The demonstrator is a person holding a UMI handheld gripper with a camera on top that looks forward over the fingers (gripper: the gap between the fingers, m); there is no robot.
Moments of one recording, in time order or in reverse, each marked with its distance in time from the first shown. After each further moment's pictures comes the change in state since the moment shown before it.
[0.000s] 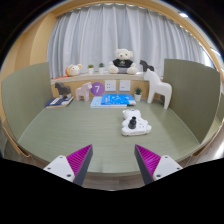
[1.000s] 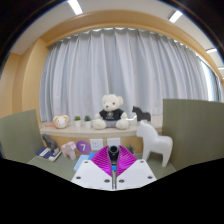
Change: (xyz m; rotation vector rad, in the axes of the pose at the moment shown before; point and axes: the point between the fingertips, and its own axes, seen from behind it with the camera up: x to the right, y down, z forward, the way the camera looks) arm 0.116 -0.281 0.098 0.406 -0.061 0.056
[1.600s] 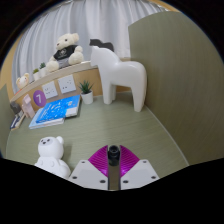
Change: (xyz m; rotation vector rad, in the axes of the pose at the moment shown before) arm 0.179 0.254 0.031 -0.493 0.204 0.095
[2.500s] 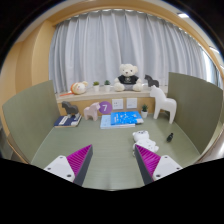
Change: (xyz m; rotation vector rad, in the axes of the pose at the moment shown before) arm -0.294 0.026 -0.295 0.175 -0.162 -0.118
